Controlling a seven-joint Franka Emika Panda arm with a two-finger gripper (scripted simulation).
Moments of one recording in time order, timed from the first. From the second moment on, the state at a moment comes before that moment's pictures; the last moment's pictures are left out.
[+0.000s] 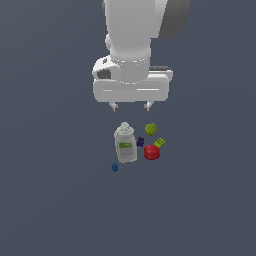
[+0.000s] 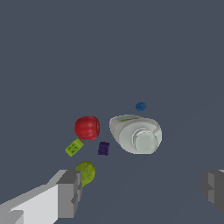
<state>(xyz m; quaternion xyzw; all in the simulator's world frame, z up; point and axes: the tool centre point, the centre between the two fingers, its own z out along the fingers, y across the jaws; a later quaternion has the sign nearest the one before) 0.000 0.010 0.326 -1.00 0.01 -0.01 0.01</state>
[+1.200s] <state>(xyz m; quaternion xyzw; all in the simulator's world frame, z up) -0.001 0.016 0.312 -1.00 0.03 -0.01 0.01</state>
